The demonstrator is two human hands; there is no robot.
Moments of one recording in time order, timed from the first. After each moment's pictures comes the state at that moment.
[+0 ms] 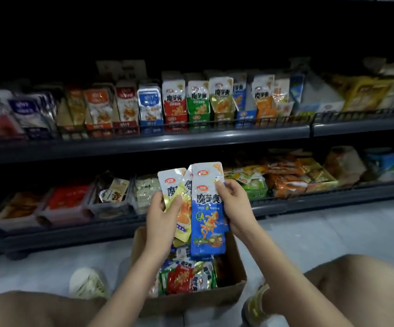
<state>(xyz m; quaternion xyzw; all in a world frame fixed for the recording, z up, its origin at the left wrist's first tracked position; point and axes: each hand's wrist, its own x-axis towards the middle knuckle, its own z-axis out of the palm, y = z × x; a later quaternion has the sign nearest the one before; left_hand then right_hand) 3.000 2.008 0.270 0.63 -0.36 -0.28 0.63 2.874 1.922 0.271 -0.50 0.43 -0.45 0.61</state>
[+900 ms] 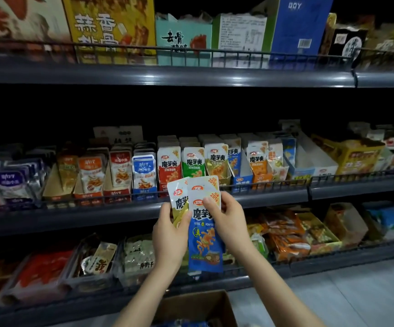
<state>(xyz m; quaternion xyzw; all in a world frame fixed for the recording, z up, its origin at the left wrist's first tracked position) 3.018 1.880 0.349 0.65 -0.42 -0.13 0.62 2.905 1.826 0.372 -0.65 0.39 -0.48 0.45</state>
